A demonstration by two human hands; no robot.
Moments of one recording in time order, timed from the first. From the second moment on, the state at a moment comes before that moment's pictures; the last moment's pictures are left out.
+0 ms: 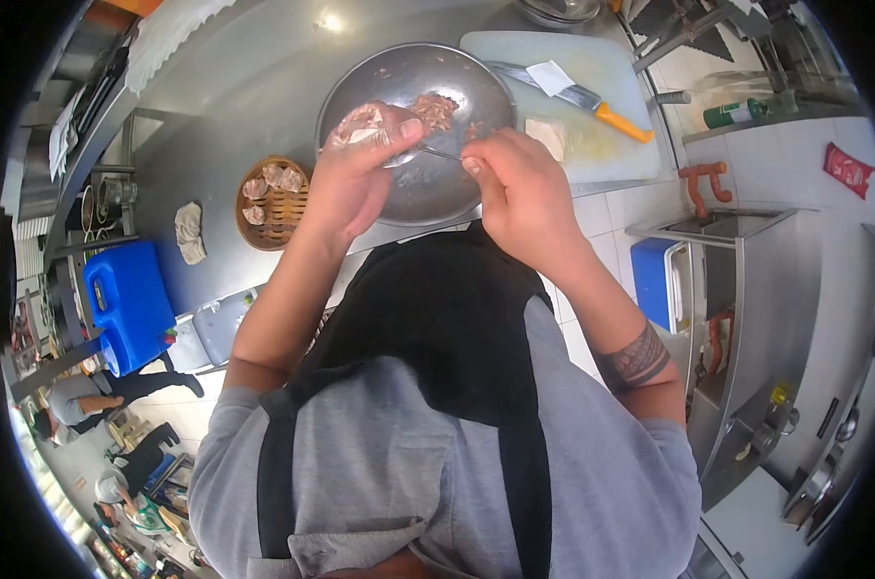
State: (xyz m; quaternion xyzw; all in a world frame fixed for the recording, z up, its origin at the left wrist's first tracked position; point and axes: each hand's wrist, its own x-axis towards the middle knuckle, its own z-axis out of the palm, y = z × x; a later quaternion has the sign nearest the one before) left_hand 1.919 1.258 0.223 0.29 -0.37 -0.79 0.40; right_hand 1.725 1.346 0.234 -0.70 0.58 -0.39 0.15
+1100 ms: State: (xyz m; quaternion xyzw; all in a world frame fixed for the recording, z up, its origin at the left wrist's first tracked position) left_hand 1.937 1.265 0.234 0.21 -0.66 -0.62 0.37; right_hand 1.698 1.331 0.243 -0.72 0.54 -0.34 0.27
